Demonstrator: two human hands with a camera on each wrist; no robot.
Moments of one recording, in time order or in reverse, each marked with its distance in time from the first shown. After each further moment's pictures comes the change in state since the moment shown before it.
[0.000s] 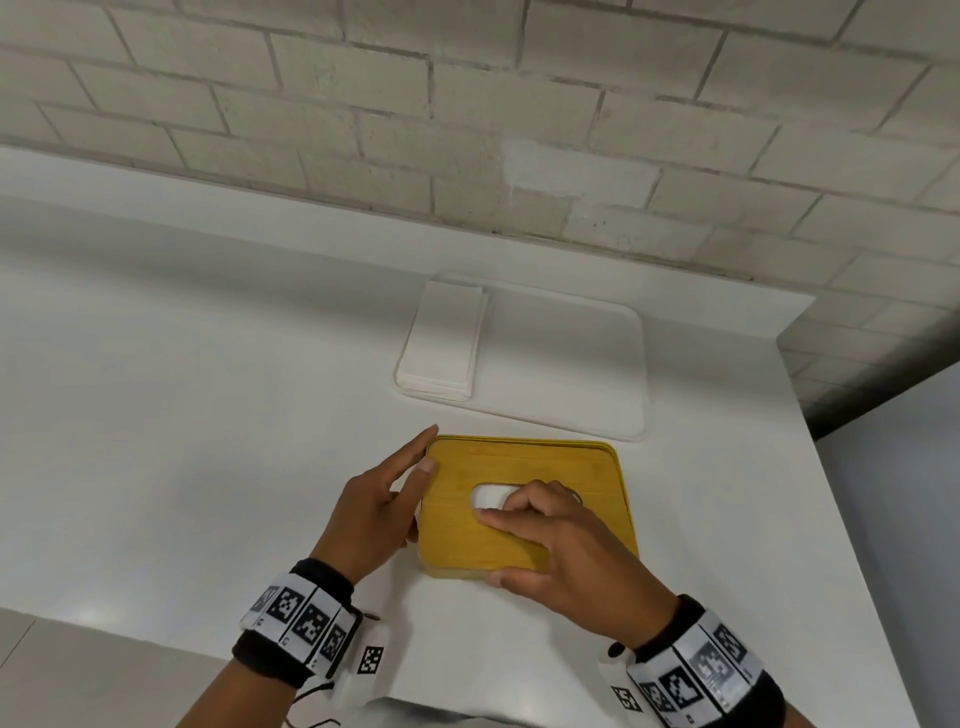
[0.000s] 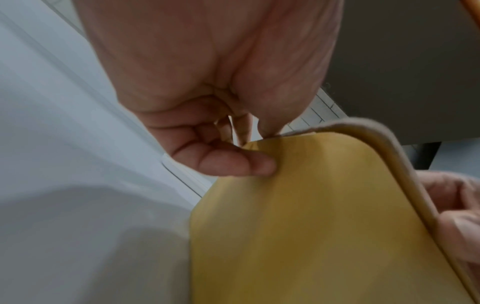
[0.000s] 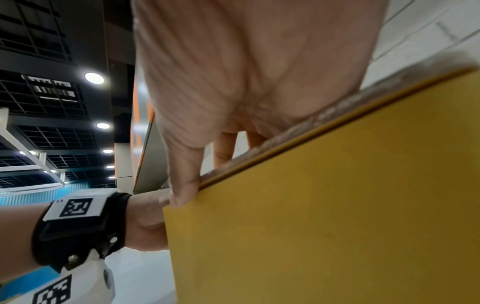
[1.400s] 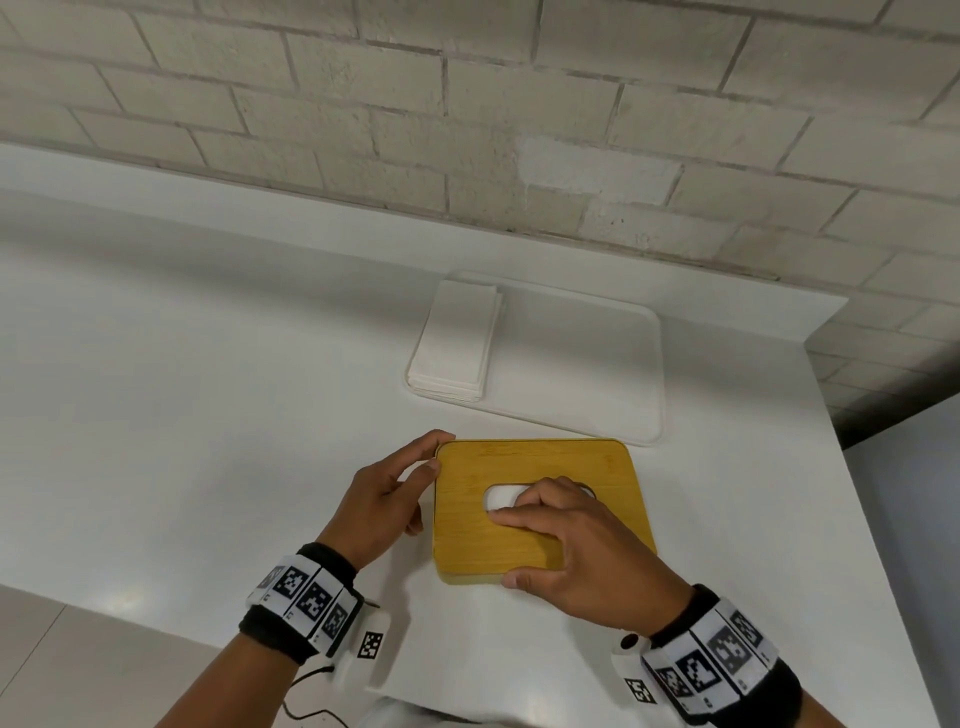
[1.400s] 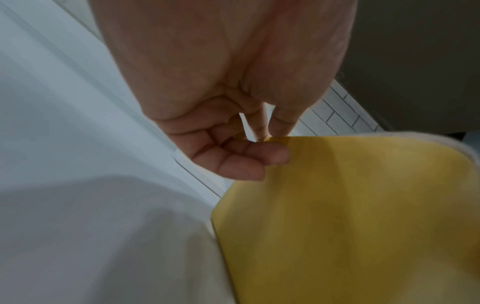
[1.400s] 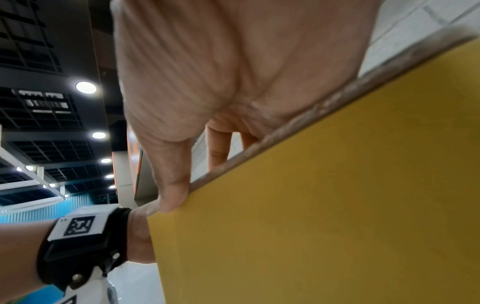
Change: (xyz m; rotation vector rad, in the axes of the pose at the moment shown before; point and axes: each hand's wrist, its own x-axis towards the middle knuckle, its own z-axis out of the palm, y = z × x) left_hand 0.012 -0.005 -0.006 -0.063 -0.011 -0.009; right_hand 0.008 0.013 -0.010 0.033 -0.044 -0.005
